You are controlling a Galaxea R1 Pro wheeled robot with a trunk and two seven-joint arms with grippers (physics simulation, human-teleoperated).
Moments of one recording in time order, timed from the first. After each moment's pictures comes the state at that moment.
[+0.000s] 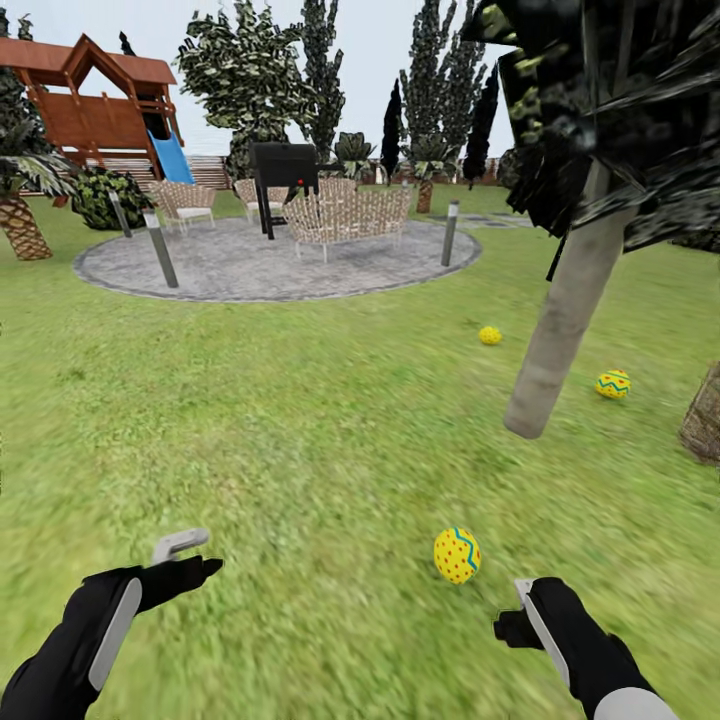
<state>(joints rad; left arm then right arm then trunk) -0.36 0.15 0.19 -1.16 0.21 0.79 -0.15 -0.48 -0.10 -0.01 -0.77 0.01 0.88 -0.01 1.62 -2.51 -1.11</state>
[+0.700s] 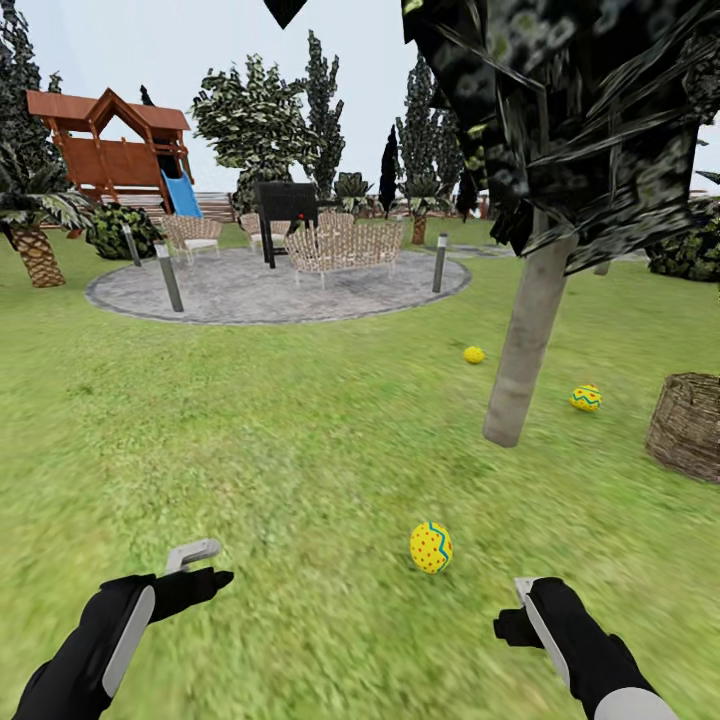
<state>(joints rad) -0.36 0.13 0.15 -1.10 0.21 0.79 -0.15 -0.48 -0.10 -0.01 -0.77 0.01 0.86 -0.01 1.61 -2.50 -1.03</state>
